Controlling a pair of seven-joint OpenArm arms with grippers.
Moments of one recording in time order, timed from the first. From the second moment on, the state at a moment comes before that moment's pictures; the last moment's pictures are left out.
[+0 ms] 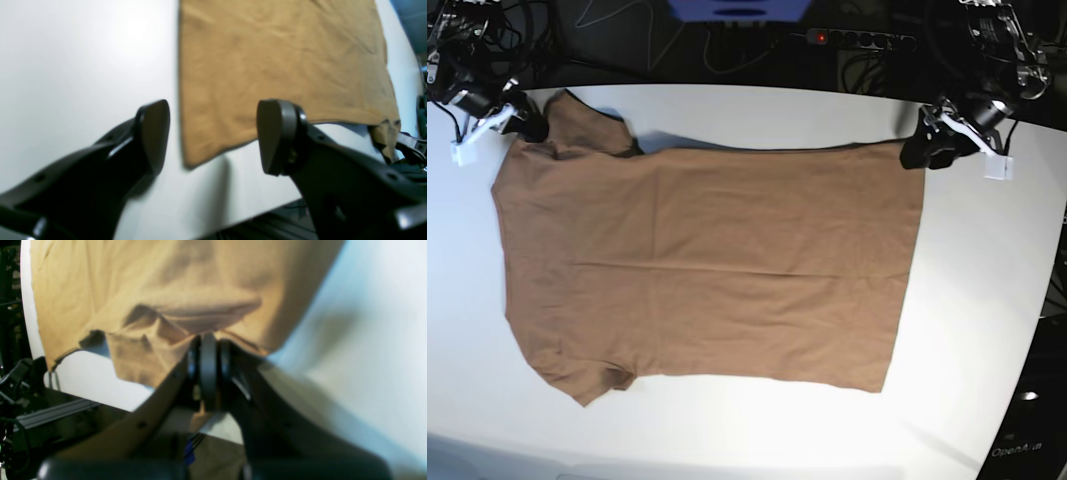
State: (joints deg) left arm 19.0 -10.9 -32.8 76.6 -46.8 -42.8 48.5; right arm -21.8 16.0 40.6 77.5 59.7 36.6 -64.9
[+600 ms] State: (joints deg) left arm 18.7 -9.6 -31.8 76.6 -45.5 -42.8 47.7; right arm -21.8 16.0 40.6 77.5 59.7 36.6 -64.9
